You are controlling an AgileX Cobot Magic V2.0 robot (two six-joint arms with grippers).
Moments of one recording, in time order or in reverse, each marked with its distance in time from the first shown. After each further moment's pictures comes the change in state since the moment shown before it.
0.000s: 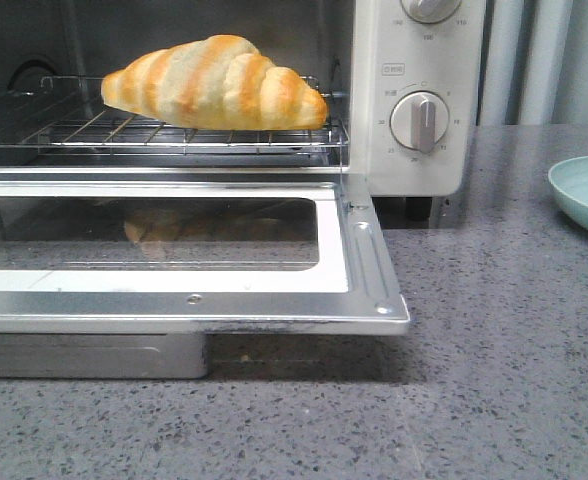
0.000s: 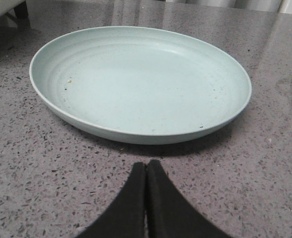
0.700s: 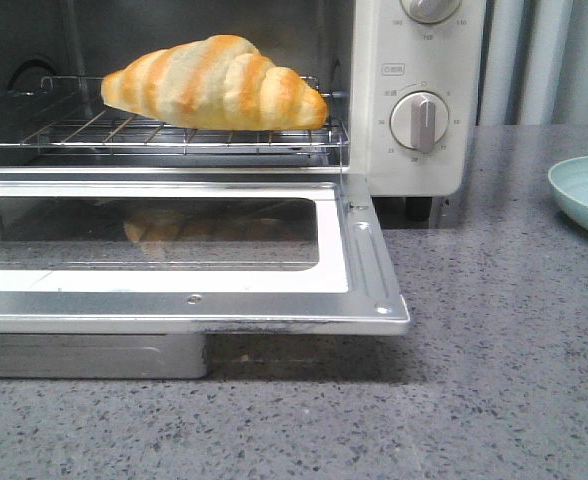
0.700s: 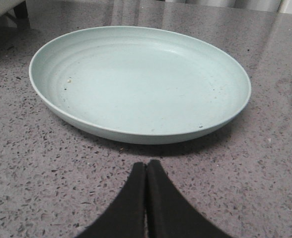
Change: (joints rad) left arm 0.304 -0.197 0.113 0.143 0.173 0.017; right arm 0.000 0.000 0.000 0.000 0.002 0.000
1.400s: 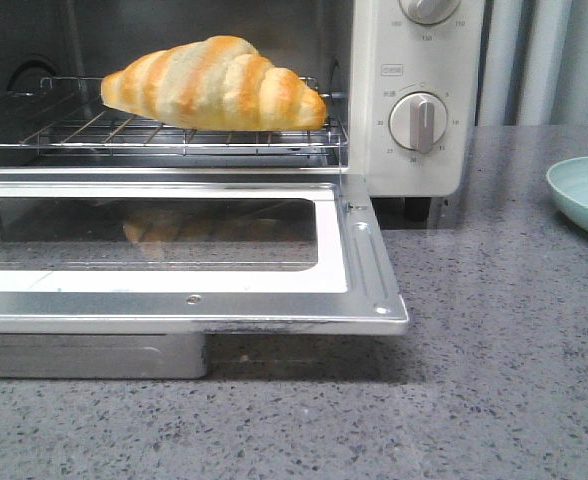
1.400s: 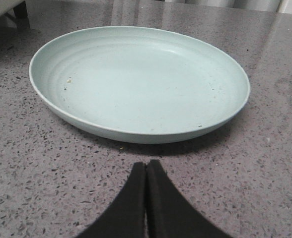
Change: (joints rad) left arm 0.033 -0.002 0.002 0.166 0.211 -0.309; right arm 0.000 0.000 0.000 0.000 0.000 0.000
